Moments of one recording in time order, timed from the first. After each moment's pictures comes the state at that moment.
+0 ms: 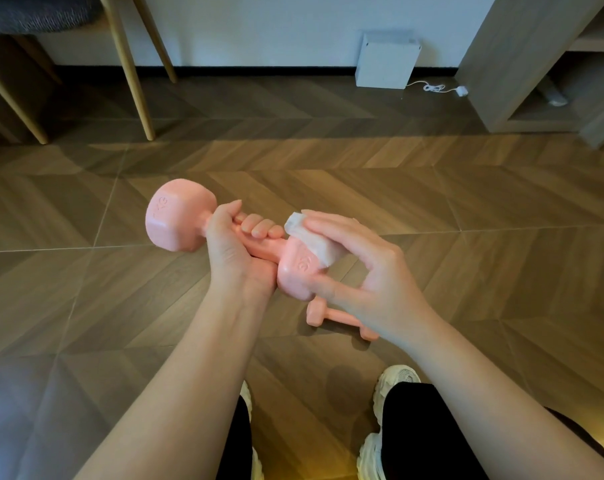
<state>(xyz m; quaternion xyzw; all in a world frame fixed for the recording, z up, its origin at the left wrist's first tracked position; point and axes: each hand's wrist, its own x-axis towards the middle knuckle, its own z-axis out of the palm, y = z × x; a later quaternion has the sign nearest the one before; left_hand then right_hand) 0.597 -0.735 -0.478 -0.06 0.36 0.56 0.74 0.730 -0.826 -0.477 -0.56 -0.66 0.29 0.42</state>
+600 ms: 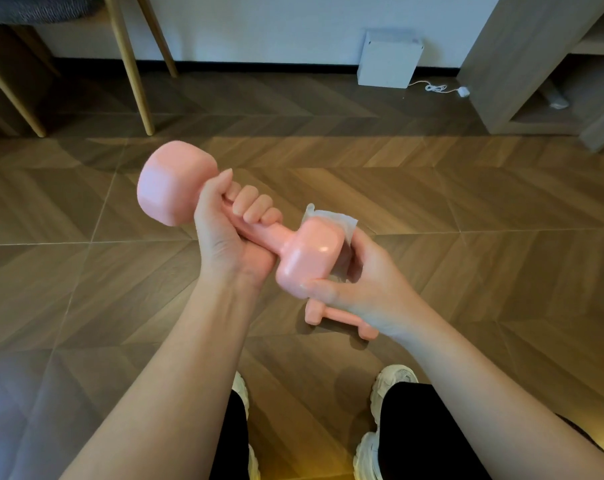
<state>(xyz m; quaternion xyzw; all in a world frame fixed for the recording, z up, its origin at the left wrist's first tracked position) 0.589 -0.730 -0.467 0.04 0.27 0.58 0.77 0.730 -0.820 -0.489 -0.54 -0.50 0.54 0.42</state>
